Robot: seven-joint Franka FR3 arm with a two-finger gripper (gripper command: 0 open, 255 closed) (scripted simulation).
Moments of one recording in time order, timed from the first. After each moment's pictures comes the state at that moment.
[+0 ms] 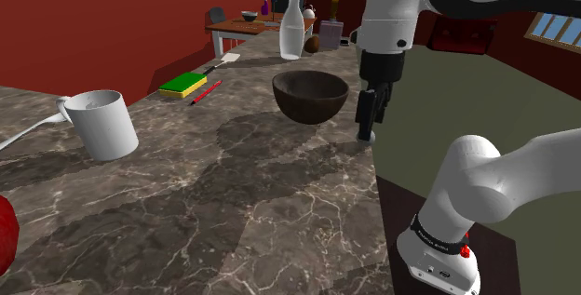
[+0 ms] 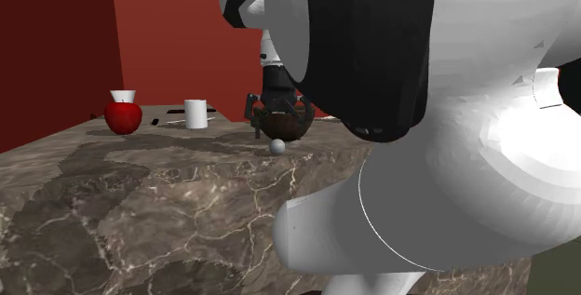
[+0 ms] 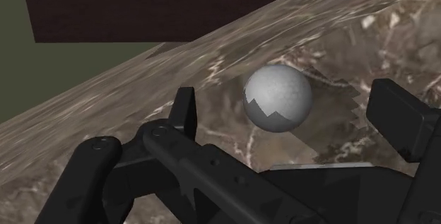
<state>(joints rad) 0.12 -0.87 0.23 -2.38 0.23 1.41 0.23</state>
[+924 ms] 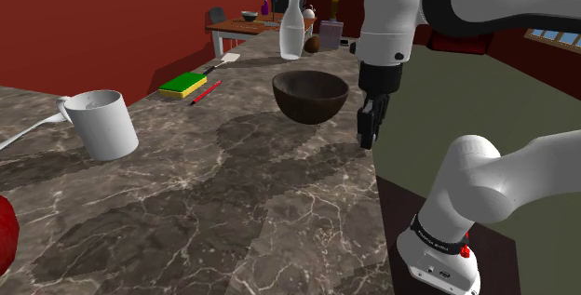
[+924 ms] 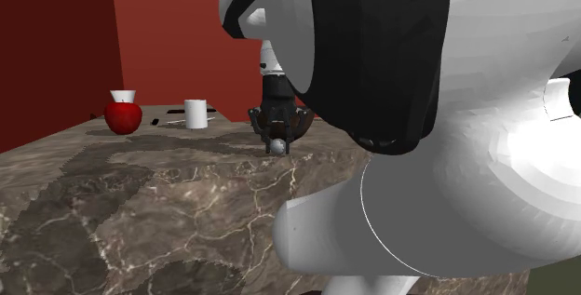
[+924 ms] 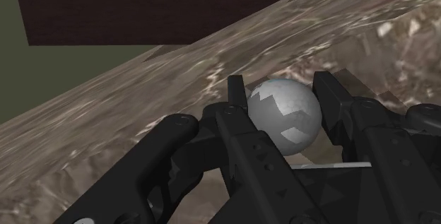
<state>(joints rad) 0.12 -0.89 0.24 -2.44 0.24 1.44 0.23</state>
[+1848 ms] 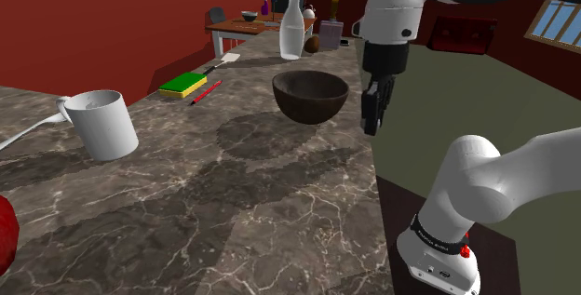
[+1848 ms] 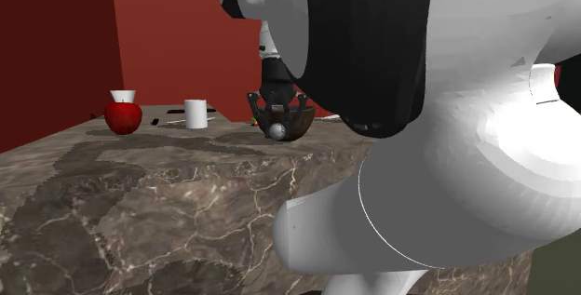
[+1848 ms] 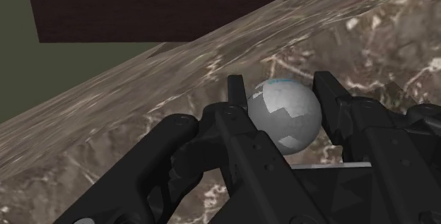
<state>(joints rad) 0.11 -0.86 0.23 -2.33 0.22 1.37 0.24</state>
